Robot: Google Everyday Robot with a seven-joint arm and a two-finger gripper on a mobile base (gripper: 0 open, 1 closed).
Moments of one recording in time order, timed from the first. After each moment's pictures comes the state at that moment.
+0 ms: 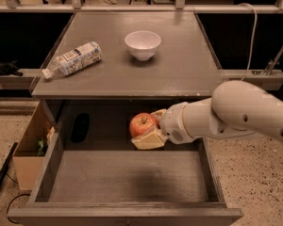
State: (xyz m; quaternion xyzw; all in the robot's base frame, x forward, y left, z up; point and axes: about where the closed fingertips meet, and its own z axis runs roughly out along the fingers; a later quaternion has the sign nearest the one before) arm 0.482 -0.006 0.772 -0.48 0.76 0.24 0.36
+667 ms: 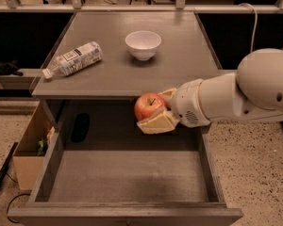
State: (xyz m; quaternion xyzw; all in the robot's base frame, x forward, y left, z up) arm 0.475 -0.026 0.853 -0.49 0.75 0.23 0.38
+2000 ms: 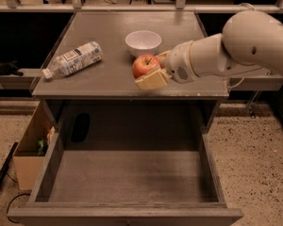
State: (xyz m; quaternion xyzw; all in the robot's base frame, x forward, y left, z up) arm 0.588 -0.020 0.890 -0.49 0.73 0.22 0.43
